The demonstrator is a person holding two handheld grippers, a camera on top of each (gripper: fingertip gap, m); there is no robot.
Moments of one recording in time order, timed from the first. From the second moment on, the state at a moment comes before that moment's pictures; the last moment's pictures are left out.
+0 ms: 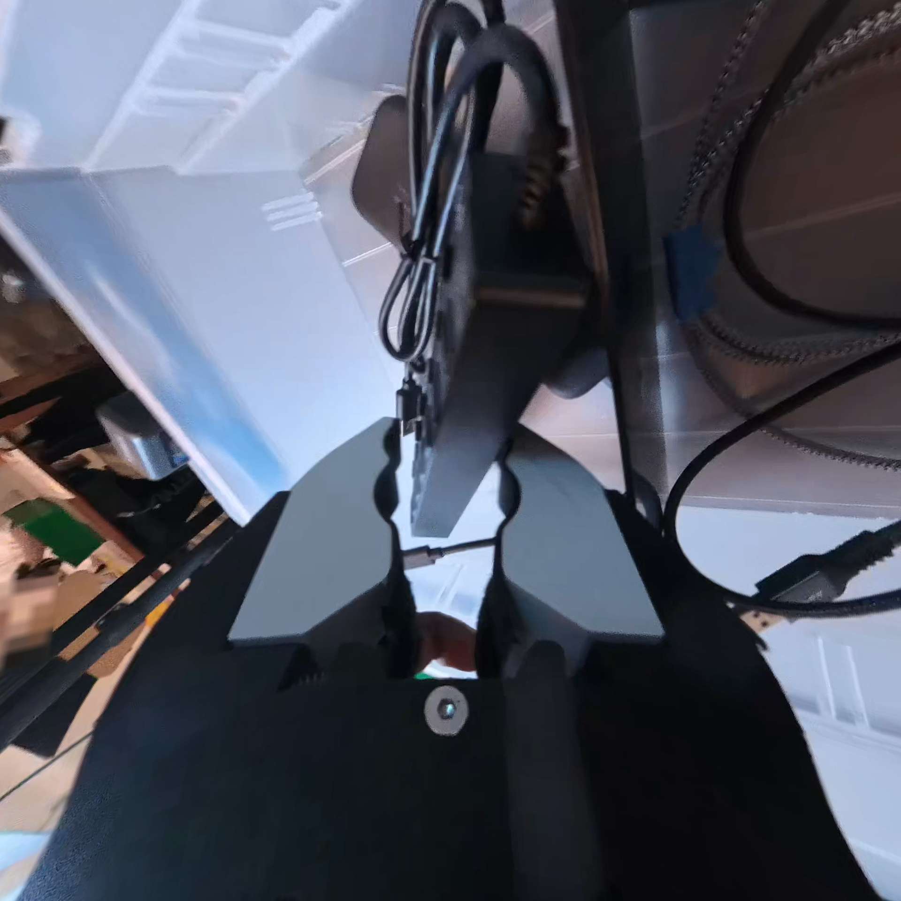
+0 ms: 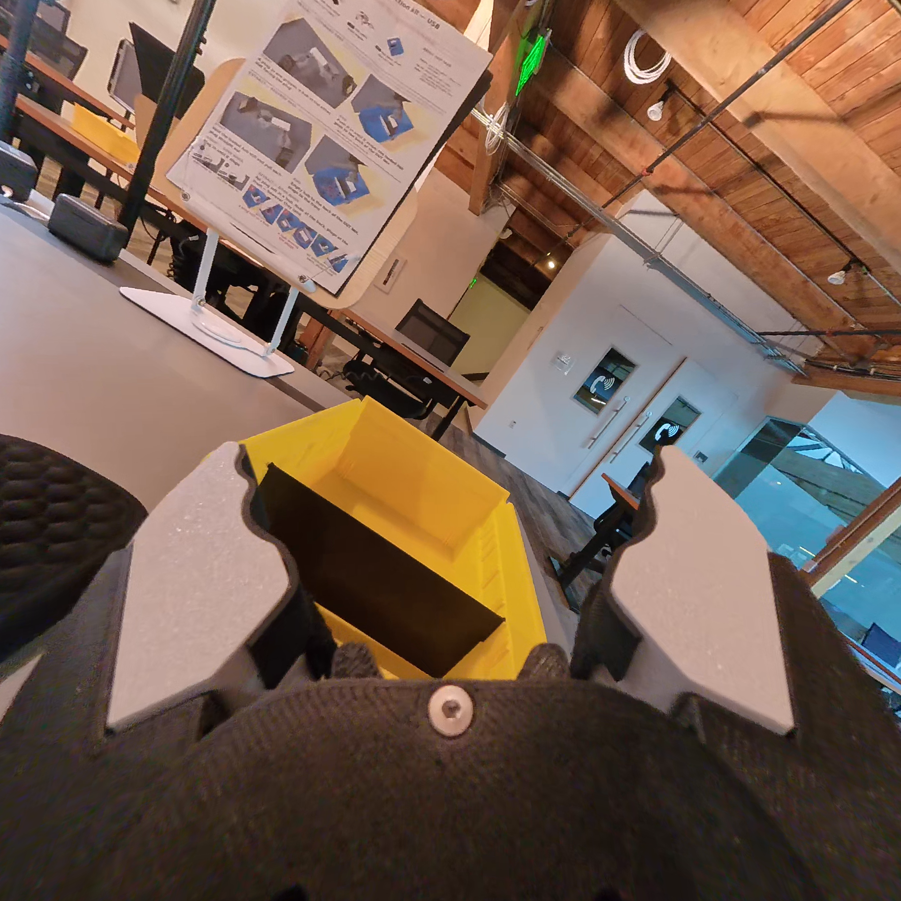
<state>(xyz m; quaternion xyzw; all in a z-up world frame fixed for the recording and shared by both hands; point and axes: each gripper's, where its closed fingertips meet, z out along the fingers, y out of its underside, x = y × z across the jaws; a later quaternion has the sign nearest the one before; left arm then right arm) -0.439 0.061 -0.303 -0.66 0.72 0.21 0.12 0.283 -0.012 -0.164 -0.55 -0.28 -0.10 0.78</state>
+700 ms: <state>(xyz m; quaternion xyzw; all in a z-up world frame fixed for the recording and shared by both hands) -0.361 -0.002 -0.065 -0.39 0.40 0.66 0.50 0.227 -0.010 -0.159 -0.53 -0.33 -0.03 0.78</state>
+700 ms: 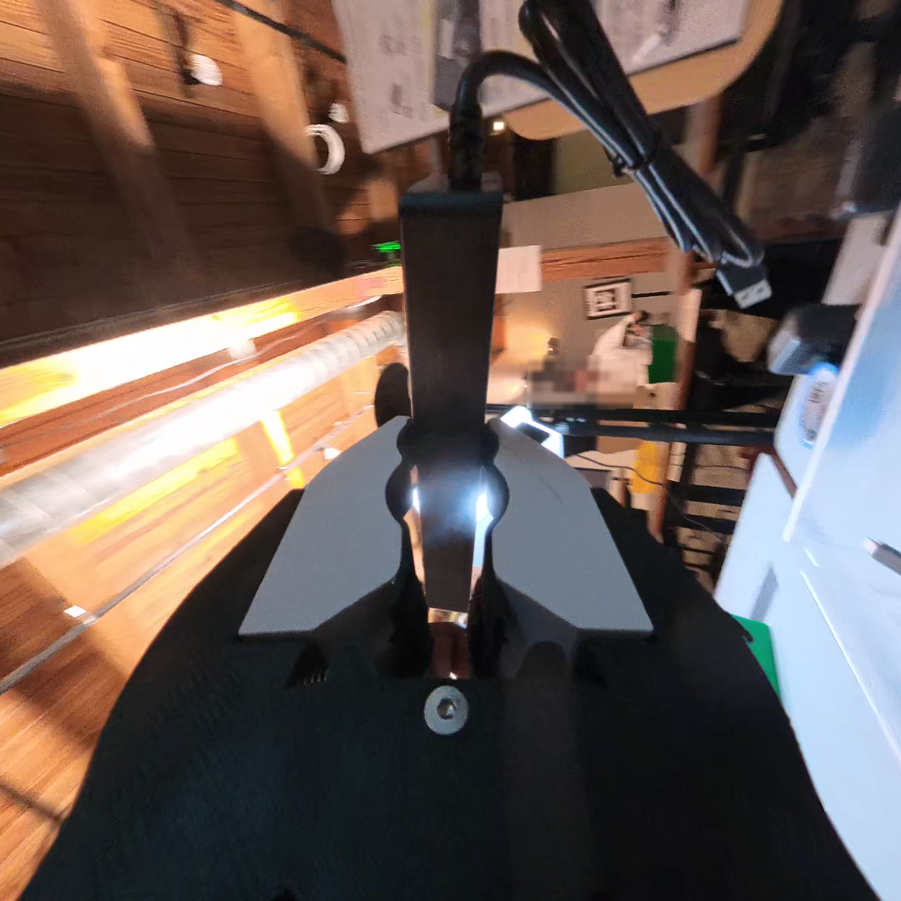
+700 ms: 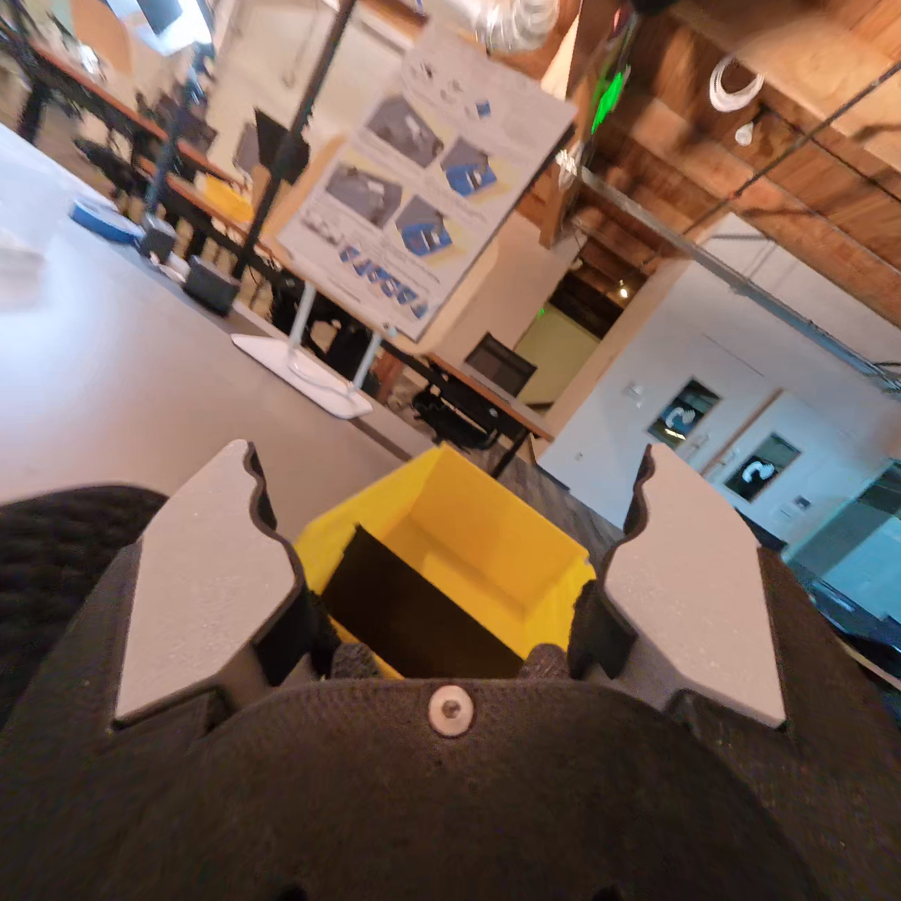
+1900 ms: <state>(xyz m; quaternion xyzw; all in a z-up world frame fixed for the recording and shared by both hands) -0.028 -0.047 -0.186 -0.29 0.49 0.38 0.73 0.011 -0.061 -0.215 -0.50 -0.62 0.17 0.59</state>
